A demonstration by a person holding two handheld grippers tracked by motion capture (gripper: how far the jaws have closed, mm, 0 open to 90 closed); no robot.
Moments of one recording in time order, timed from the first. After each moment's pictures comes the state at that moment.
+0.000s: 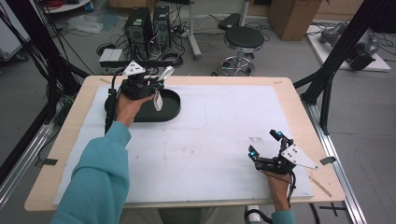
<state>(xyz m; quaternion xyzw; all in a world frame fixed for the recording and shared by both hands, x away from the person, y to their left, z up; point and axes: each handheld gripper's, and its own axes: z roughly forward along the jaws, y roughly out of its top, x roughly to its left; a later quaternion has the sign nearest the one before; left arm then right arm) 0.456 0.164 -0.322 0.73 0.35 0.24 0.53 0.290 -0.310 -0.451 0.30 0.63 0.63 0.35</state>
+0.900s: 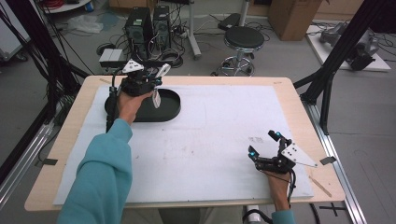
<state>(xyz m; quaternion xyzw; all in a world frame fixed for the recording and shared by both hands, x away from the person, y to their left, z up) 0.476 0.171 -0.333 0.71 0.39 0.25 0.53 0.294 -0.312 -0.456 0.31 0.63 0.63 0.32</state>
